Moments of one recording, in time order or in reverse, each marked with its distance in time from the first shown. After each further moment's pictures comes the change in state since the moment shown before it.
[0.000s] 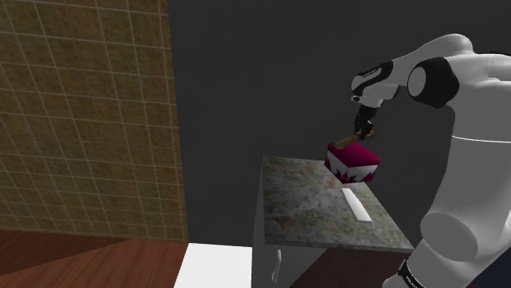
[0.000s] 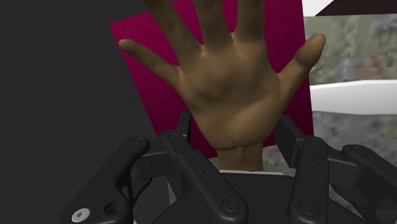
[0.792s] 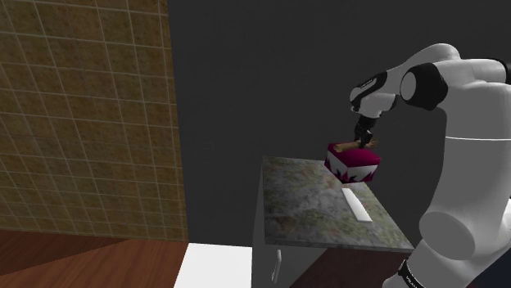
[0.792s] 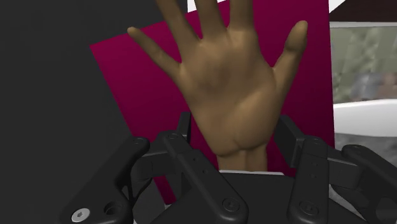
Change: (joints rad) arm -0.033 0.067 0.010 -0.047 0.047 0.103 -0.056
